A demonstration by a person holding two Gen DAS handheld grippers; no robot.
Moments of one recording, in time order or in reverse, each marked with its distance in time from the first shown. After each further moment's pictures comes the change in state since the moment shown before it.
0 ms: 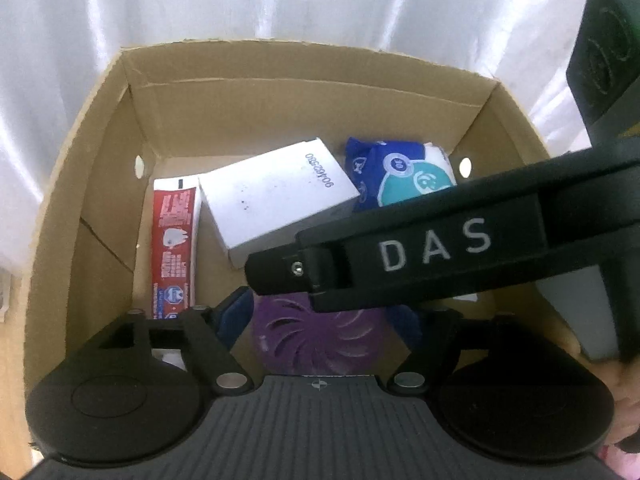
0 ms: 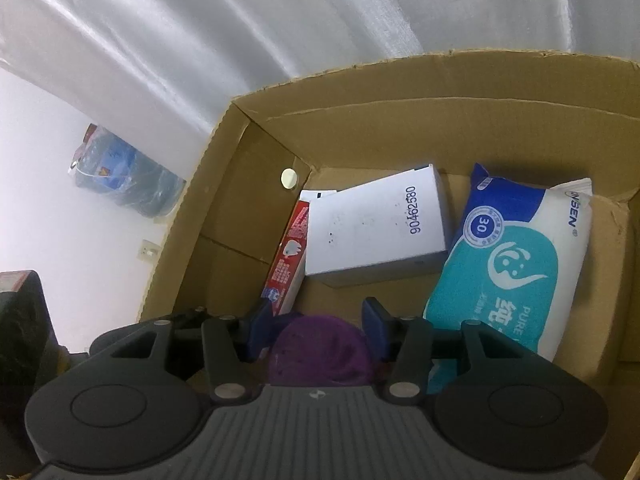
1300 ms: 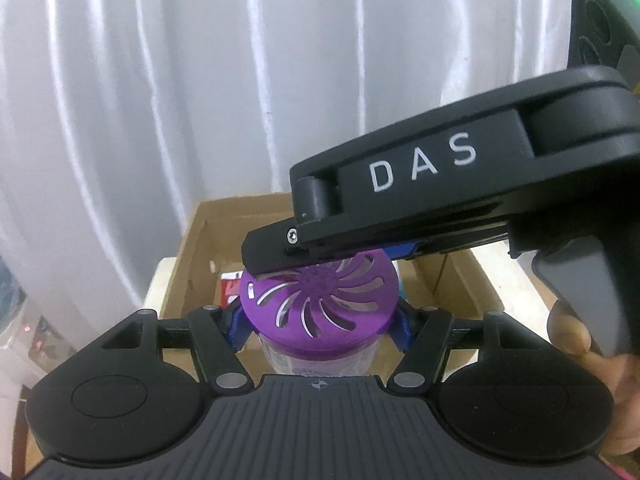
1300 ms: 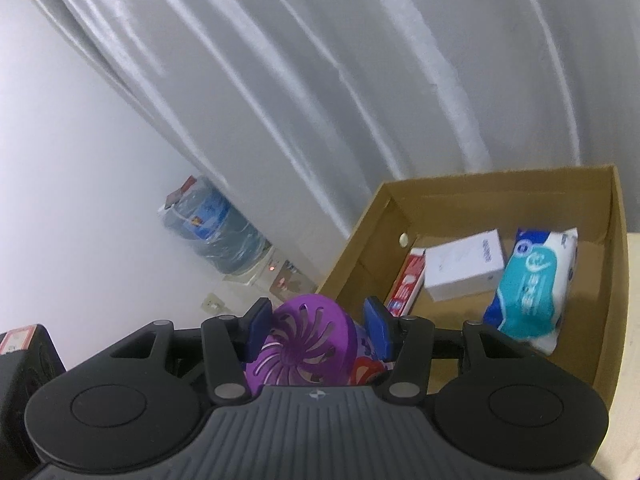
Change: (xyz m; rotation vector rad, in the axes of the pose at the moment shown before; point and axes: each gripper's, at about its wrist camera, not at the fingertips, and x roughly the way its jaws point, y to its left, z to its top) left arm -0.131 -0.079 -0.007 0.118 -0.404 0.180; right arm -0.131 0.078 -0.078 -0.145 -0.326 0.128
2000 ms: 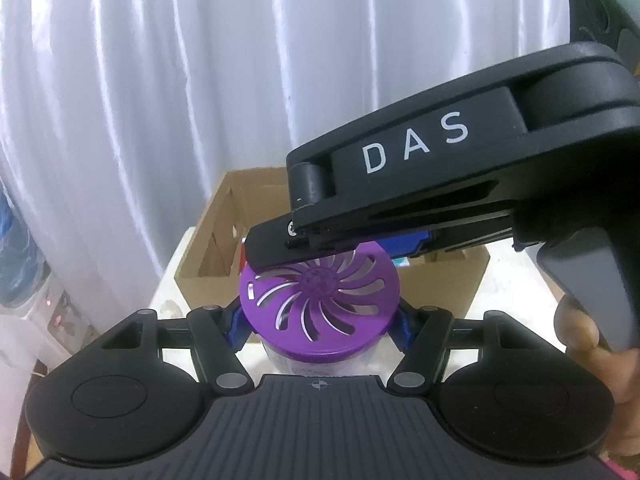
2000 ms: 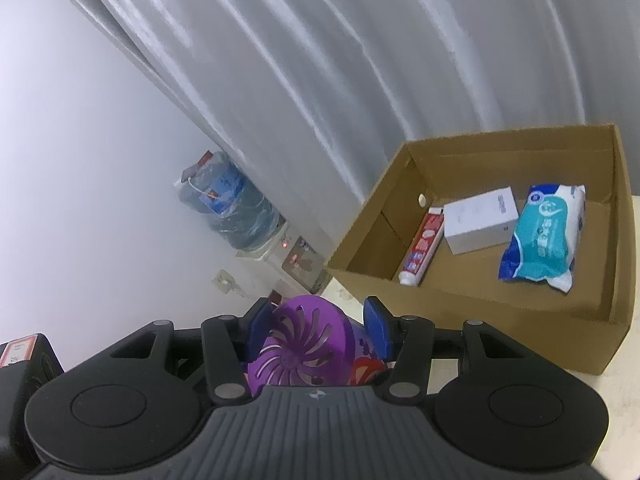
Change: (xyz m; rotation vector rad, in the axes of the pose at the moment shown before) left arm -0.013 -0.021 -0.013 -0.031 -0.030 0.089; right arm -0.024 0.025 -0.056 -0.029 0.027 0.044
